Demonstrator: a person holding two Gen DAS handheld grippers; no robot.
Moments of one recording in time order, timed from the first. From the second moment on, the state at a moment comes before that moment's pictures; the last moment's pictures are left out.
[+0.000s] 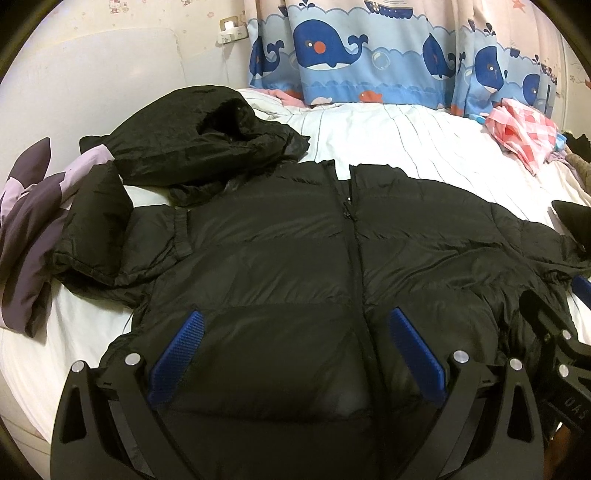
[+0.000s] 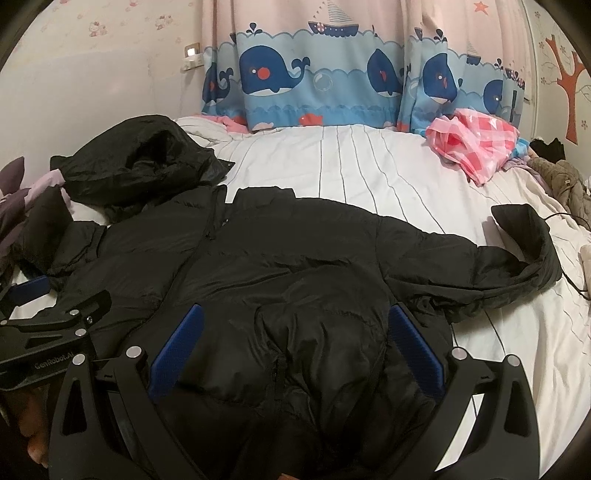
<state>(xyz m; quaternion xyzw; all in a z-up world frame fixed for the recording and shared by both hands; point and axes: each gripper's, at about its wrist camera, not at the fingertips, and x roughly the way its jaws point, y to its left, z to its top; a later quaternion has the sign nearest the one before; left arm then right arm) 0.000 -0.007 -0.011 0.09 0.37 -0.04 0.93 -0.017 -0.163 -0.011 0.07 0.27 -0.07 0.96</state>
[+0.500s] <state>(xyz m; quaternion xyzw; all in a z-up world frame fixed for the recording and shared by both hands) -0.001 -0.010 -0.013 0.09 0.37 -0.04 0.92 -0.019 -0.164 -0.011 0.07 0.27 -0.07 0.96</state>
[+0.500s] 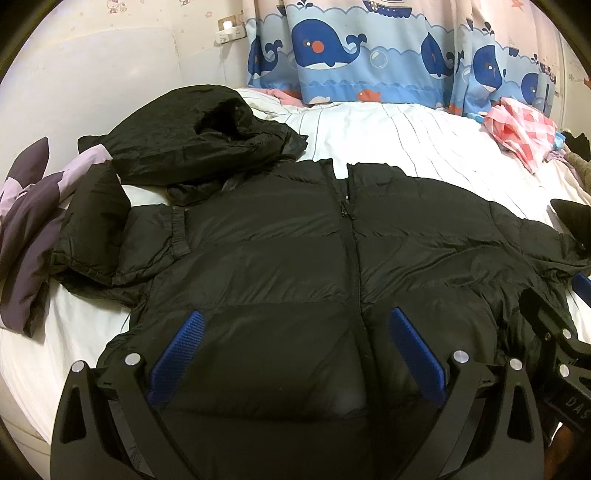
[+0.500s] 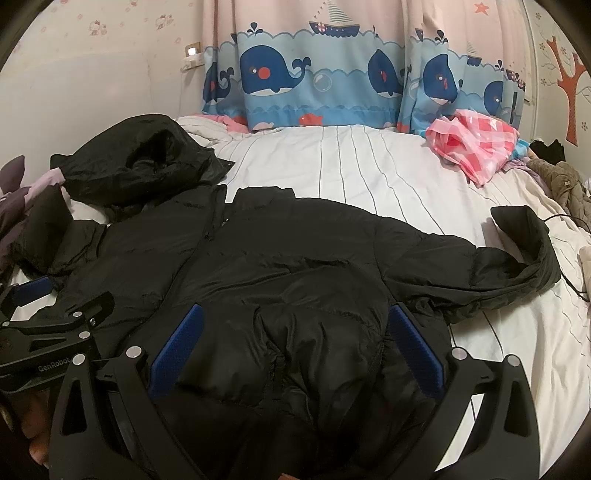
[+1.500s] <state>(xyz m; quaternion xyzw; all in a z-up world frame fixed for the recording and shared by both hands) 0.011 -0.004 -0.014 0.08 0.43 -0.04 0.90 0.022 -0.417 0.023 0.01 0.34 -0.32 0.89</state>
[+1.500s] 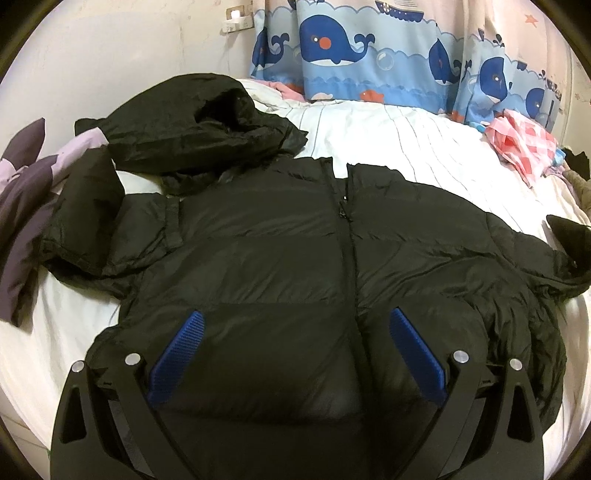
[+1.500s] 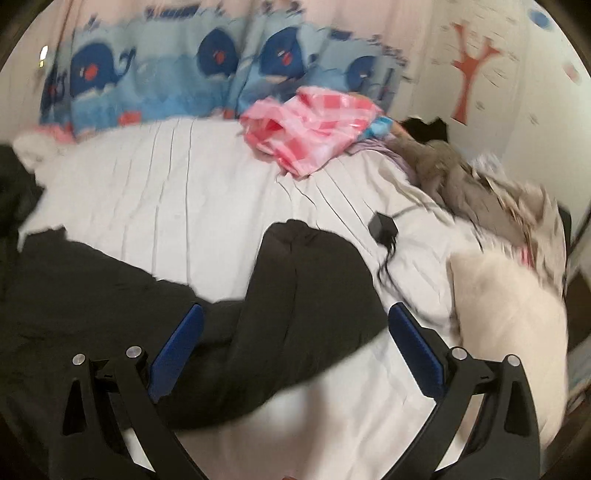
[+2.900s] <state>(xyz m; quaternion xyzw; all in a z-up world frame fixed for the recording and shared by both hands) 0.030 0.024 -0.009 -0.14 0.44 -0.14 0.88 -0.014 -0.651 0.098 0.46 0.00 -0.14 0.88</state>
